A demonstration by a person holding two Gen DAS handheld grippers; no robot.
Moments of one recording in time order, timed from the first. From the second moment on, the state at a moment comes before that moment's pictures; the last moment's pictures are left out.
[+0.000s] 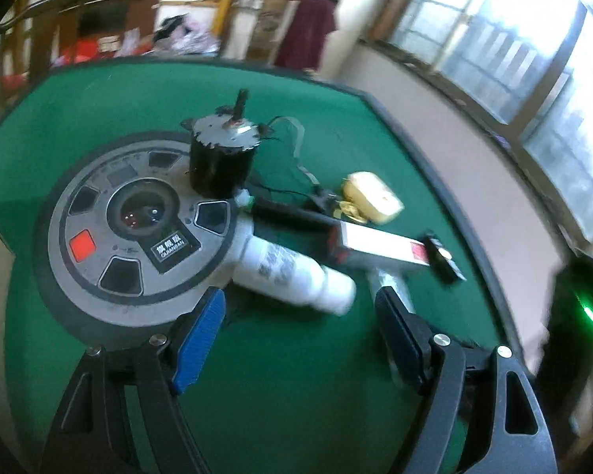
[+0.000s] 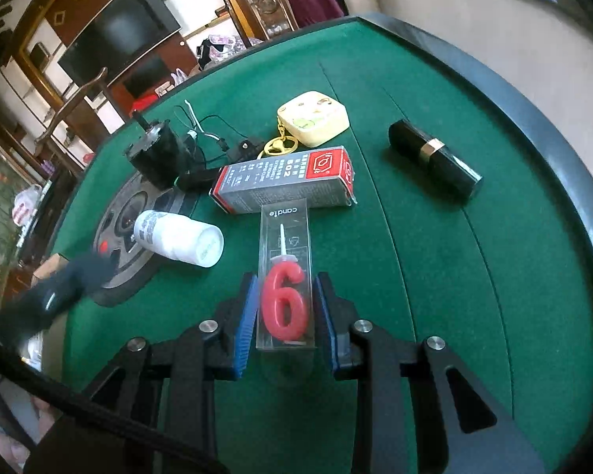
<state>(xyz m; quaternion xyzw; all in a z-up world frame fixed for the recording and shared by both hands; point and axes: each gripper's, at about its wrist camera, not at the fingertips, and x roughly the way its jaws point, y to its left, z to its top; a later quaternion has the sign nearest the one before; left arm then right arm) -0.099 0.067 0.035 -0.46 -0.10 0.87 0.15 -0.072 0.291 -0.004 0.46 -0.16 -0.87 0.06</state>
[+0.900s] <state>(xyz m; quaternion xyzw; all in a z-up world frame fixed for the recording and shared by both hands) -0.122 0.109 0.003 -0.46 0.05 0.88 0.13 -0.081 0.293 -0.009 0.44 -0.22 -0.87 0.08</state>
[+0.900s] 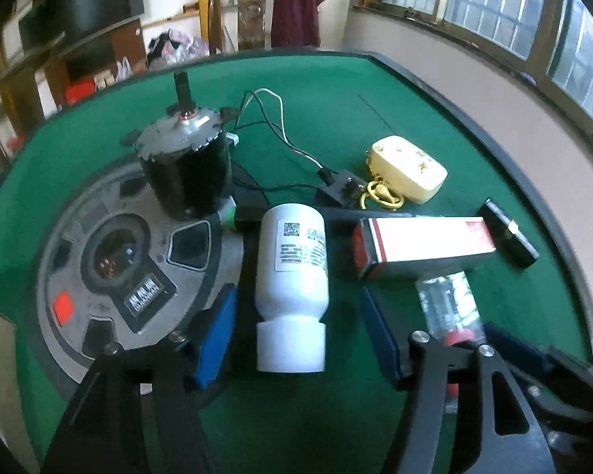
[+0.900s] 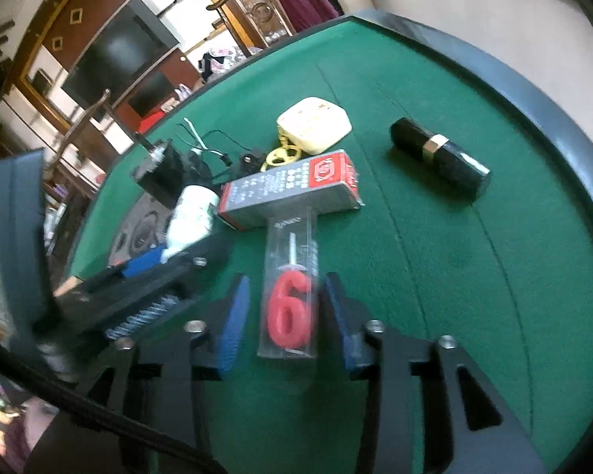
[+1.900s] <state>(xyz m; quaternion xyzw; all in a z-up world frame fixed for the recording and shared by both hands) 0.081 -0.187 0.060 -0.39 -0.13 0.91 0.01 -0.038 0.226 -0.013 0.47 -0.32 -0.79 0.25</state>
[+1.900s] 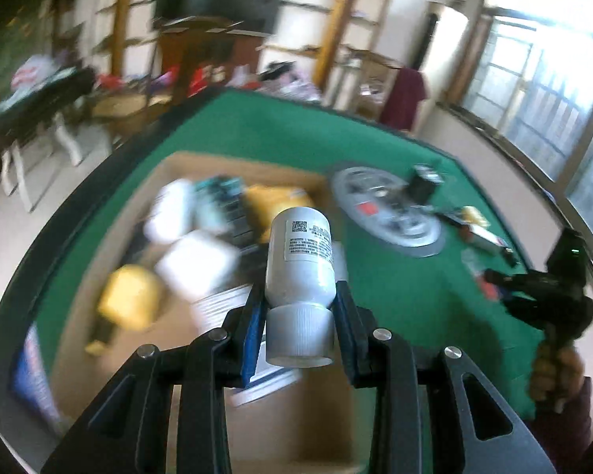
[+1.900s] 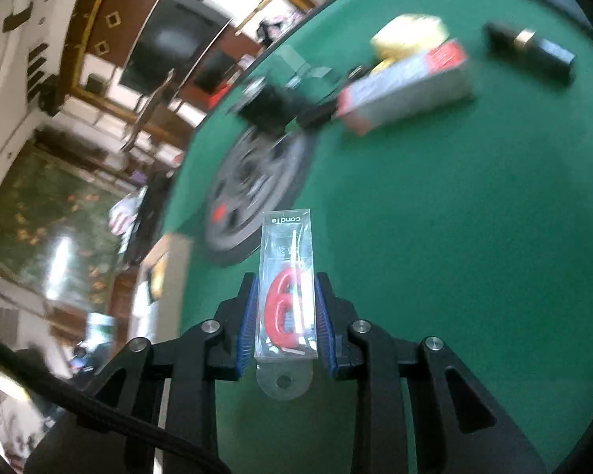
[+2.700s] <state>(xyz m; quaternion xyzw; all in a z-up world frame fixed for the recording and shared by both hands) 0.095 -0.241 -0.001 -0.44 -0.15 0.89 -0.01 0.008 -0.055 0.021 0.51 -0.05 -0.79 0.35</state>
